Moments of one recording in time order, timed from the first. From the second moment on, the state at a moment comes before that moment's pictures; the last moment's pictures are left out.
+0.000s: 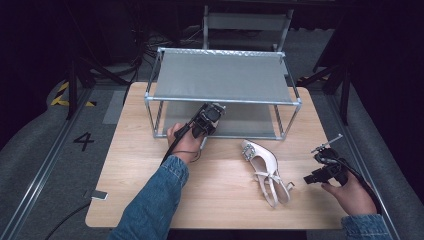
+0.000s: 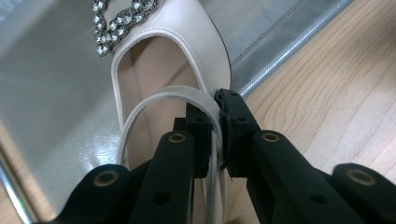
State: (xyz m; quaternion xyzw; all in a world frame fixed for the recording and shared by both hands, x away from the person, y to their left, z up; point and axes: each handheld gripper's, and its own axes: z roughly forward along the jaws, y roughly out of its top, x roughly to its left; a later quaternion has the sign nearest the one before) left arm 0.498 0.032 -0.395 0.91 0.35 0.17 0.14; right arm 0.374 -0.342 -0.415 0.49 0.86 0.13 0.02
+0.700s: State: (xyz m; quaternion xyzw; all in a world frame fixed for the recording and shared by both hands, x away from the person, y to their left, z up) left arm 0.455 0.043 -0.375 0.88 0.36 0.17 0.25; right arm 0.375 -0.335 -0.419 0.49 0.86 0.12 0.01
